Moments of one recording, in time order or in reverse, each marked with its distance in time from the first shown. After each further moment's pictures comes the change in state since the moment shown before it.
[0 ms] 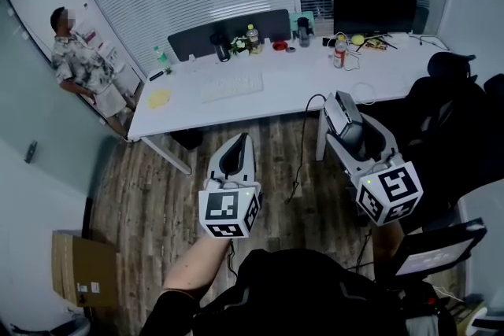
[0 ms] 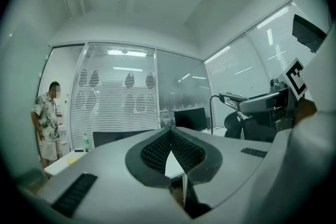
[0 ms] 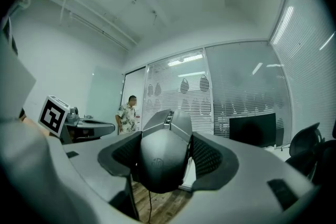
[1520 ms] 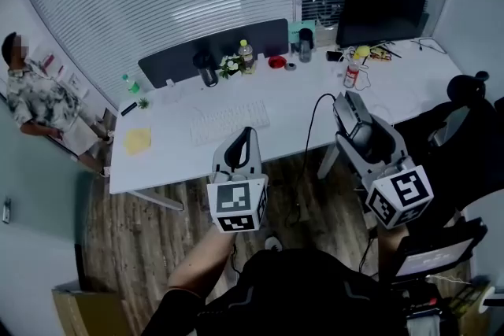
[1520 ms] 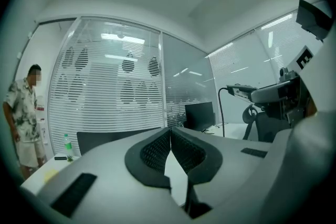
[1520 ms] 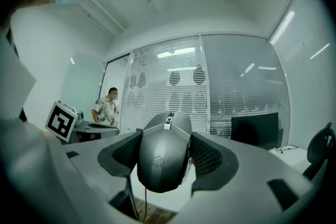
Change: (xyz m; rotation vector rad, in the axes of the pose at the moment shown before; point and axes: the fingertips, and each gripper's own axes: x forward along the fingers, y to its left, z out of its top) left arm 0.238 0.186 -0.040 -0.010 0.048 -0.126; right arm 0.254 -0.032 -0.005 -0.007 0.025 -0.164
